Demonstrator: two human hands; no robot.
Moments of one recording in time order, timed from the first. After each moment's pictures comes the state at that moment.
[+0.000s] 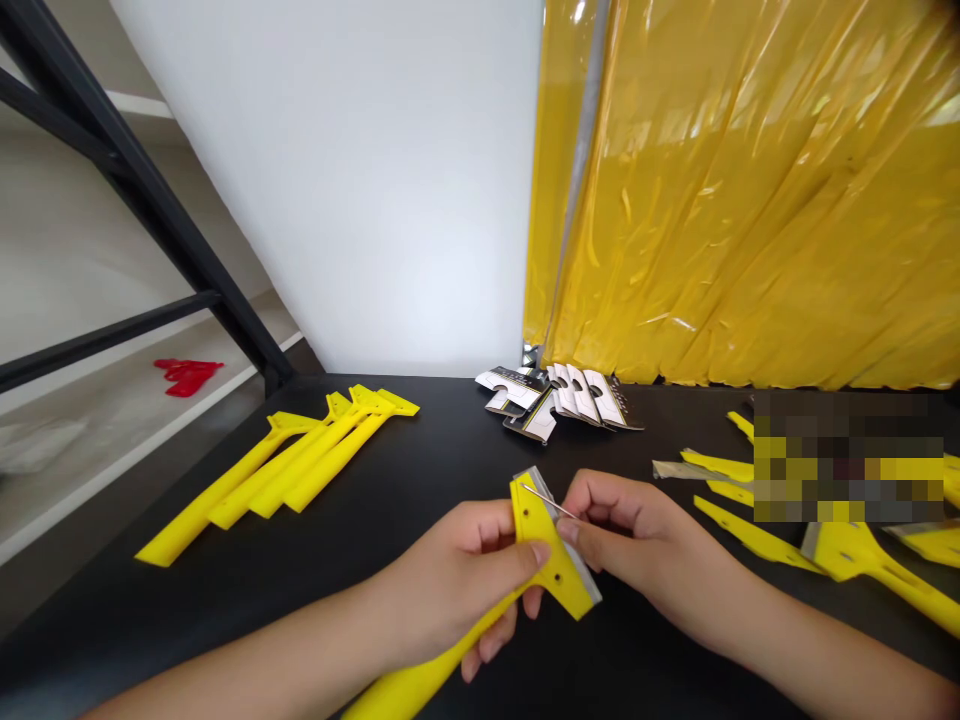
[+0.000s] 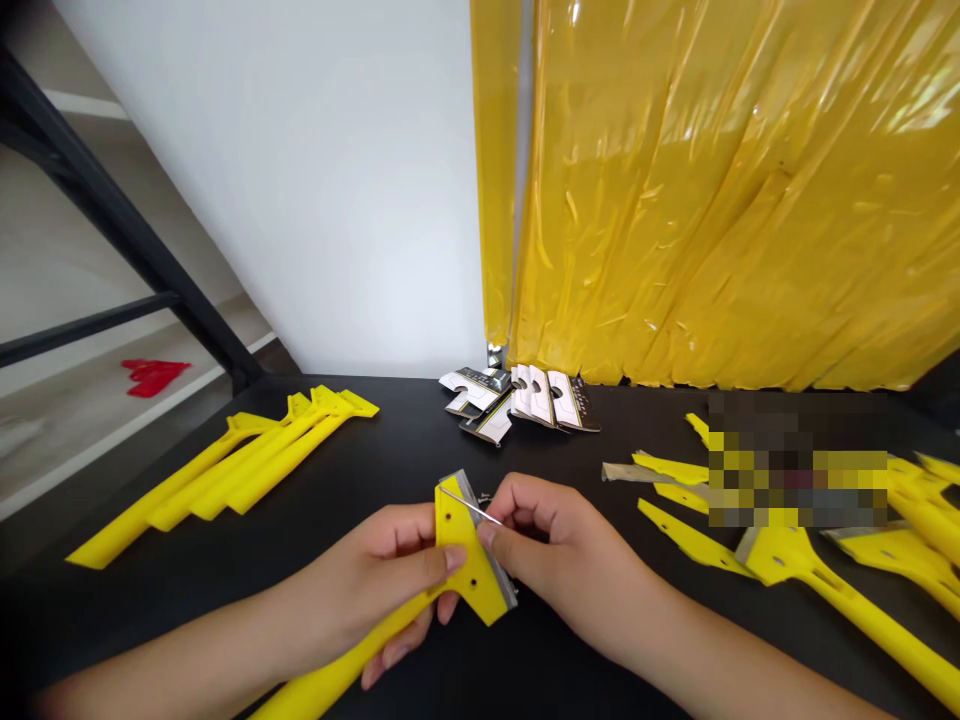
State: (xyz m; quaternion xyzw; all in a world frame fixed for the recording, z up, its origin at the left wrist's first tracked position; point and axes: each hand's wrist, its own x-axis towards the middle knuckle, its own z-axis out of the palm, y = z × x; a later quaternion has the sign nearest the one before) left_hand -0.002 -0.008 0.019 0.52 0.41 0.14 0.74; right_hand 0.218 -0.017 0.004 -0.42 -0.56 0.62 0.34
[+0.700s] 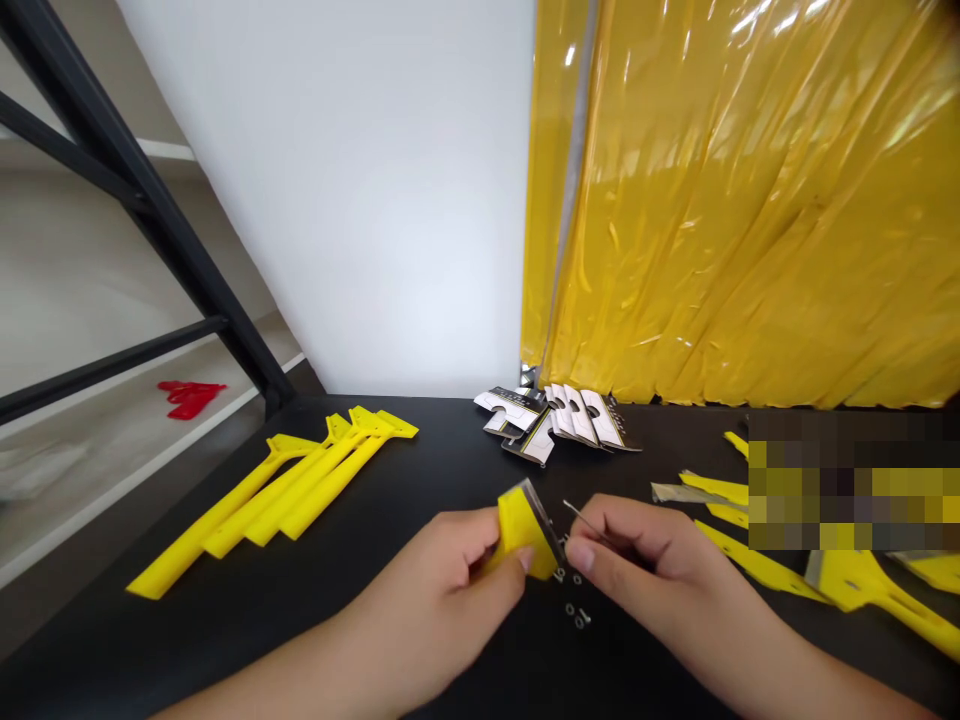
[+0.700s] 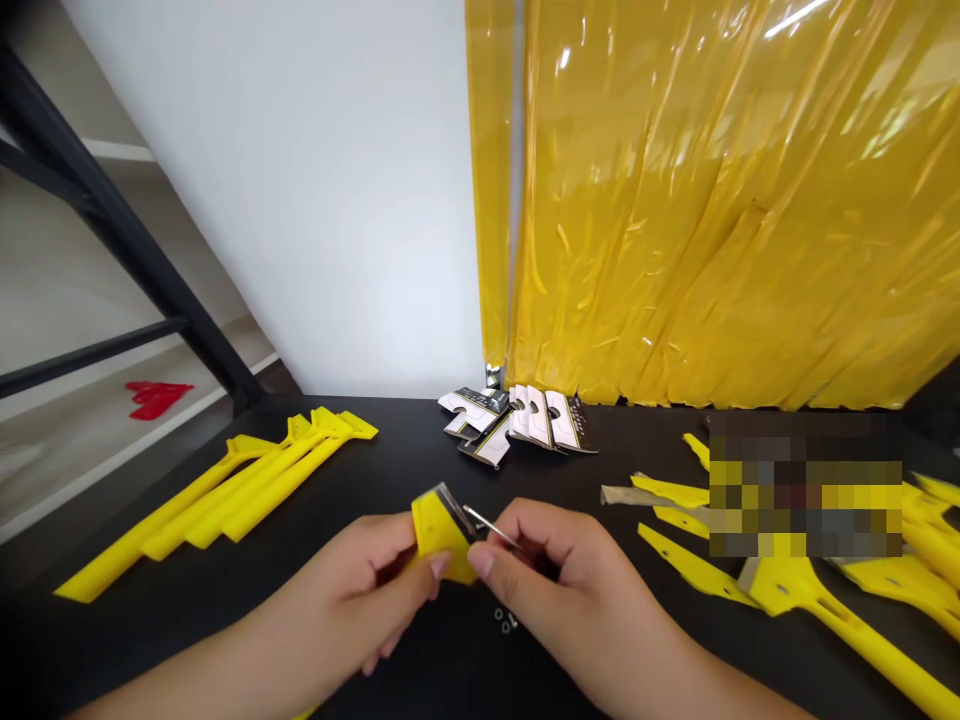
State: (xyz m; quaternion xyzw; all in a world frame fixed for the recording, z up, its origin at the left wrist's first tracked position) left_hand -0.005 -0.010 0.041 0.71 0.45 0.18 0.51; right_hand 0.219 -0.025 0.016 -0.45 -0.61 0.54 0.37
